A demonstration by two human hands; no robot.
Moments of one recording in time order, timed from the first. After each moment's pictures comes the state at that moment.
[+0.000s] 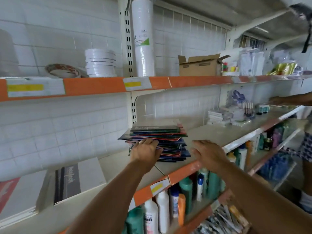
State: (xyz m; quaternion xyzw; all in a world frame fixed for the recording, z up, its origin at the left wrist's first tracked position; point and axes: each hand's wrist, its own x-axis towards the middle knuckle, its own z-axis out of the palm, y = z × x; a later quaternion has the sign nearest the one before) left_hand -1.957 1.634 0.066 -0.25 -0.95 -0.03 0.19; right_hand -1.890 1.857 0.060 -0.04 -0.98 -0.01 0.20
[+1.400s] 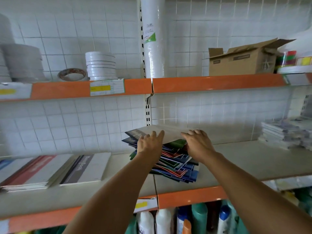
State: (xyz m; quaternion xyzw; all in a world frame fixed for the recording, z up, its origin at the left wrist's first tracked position) left_hand -2.008 1.741 0.096 0.00 -0.98 0.08 0.16; right_hand -2.042 1.909 0.087 0.20 -0.95 0.00 0.24
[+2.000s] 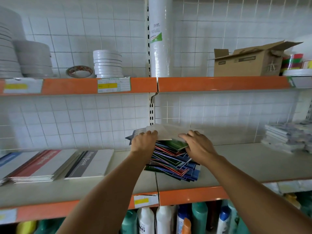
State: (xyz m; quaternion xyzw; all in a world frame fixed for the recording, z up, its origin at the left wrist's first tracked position) left_hand -1.995 1.717 0.099 0.02 -0.97 0.06 0.23; right_hand -2.026 1.906 0.088 0.25 -0.94 0.04 0.23
